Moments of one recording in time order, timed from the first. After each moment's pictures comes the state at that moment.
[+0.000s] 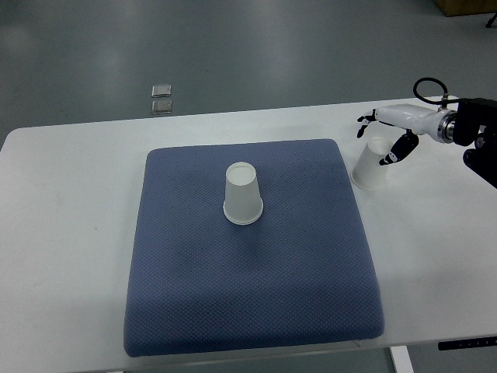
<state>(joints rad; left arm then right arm) 0.02 0.00 -0.15 -0.16 0.08 0.04 -0.04 0.99 -0.45 0.29 0.58 -1.56 0.12 0.41</state>
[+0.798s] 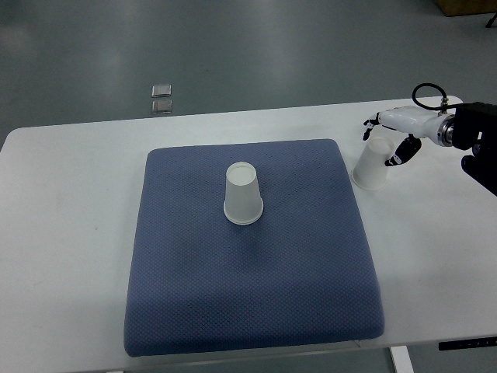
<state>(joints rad) 0.02 0.00 -0.15 -0.16 0.08 0.04 -0.04 1.01 -0.42 0.18 0.50 -1.56 0.05 0.41</state>
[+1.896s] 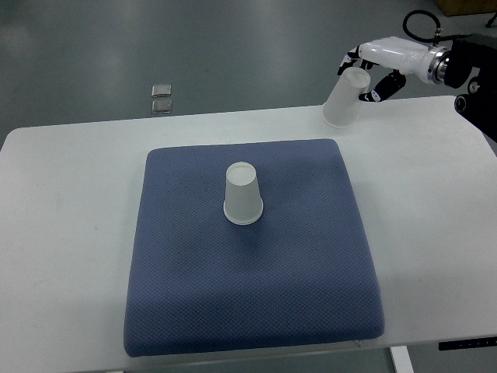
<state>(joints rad) 0.02 0.00 -0.15 -0.16 0.08 0.04 -0.04 1.24 -0.44 0.19 0.61 -1.49 0.07 0.44</state>
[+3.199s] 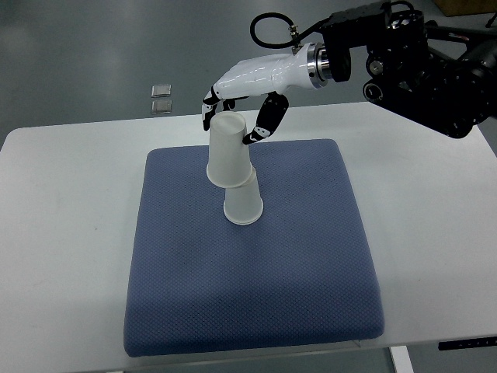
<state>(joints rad) 0.02 0.00 -0.15 -0.16 0.08 0.04 -0.04 1.43 -0.33 0.17 1.05 -1.56 0.37 0.43</state>
